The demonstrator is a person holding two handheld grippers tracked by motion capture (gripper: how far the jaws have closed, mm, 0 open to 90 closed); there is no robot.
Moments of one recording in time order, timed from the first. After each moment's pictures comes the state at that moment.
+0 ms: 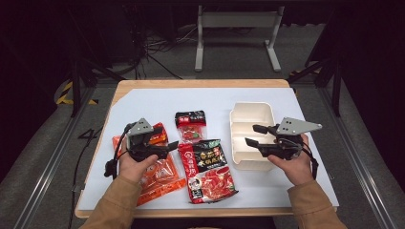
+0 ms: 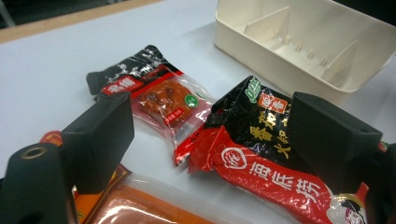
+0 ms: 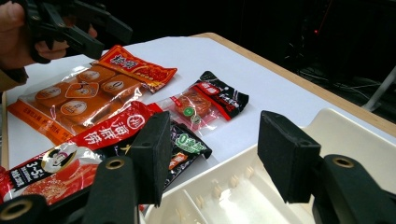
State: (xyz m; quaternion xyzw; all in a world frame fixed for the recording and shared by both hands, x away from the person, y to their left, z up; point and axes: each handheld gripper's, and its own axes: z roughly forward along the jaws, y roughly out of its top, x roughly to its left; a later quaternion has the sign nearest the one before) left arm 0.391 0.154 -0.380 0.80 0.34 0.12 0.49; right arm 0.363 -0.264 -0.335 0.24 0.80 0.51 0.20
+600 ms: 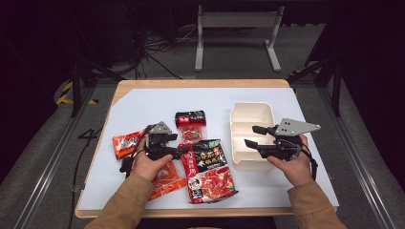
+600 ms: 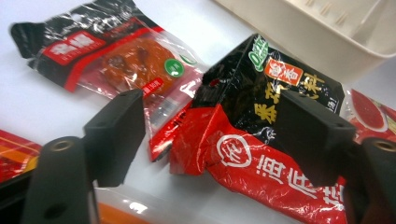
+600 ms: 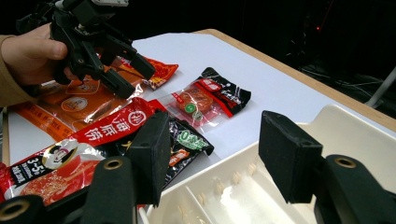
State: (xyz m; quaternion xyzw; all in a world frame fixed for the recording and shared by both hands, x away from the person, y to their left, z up) left arm 0.414 0.120 -0.416 0.83 0.33 0.06 0.44; right arm 0.363 -0.262 -0.338 0.24 0.80 0.51 0.20
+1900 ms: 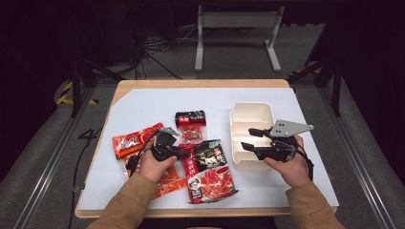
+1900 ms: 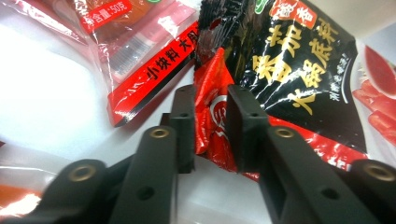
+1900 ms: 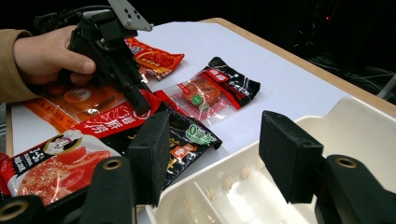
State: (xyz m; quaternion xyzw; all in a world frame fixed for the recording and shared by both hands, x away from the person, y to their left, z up) left arm 0.429 0.110 -0.441 0.85 0.36 -0.05 0.38; right arm 0.364 -0.254 -0.344 0.24 0.82 0.49 0.19
